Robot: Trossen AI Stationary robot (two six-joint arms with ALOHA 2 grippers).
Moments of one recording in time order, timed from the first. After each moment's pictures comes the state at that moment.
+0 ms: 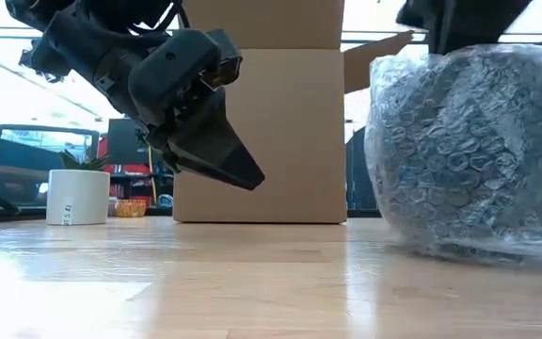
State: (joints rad) left arm -0.36 1.73 0.81 0.25 -0.39 -0.48; right arm 0.59 1.92 1.64 -1.11 0.35 0.65
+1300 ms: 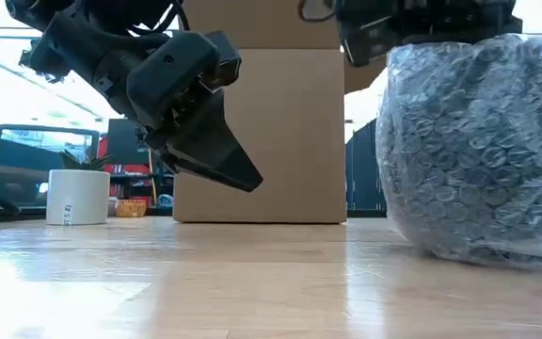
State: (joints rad) left arm -0.36 1.73 0.81 0.24 -0.39 -0.48; right arm 0.46 1.91 1.37 -0.83 -0.03 0.93
